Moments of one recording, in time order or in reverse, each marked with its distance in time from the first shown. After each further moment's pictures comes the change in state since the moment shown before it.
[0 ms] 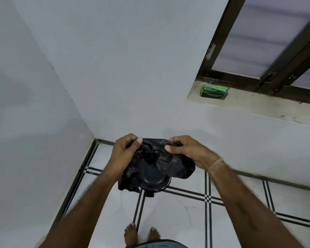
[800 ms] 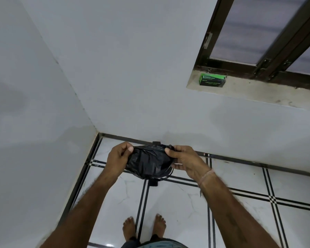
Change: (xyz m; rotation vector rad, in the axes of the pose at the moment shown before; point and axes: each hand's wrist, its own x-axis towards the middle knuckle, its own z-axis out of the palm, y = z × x) left_hand -0.065 -0.049 -0.034 0.196 0.009 -0.118; right_hand -0.049 0.061 0.070 0.310 0.271 0.154
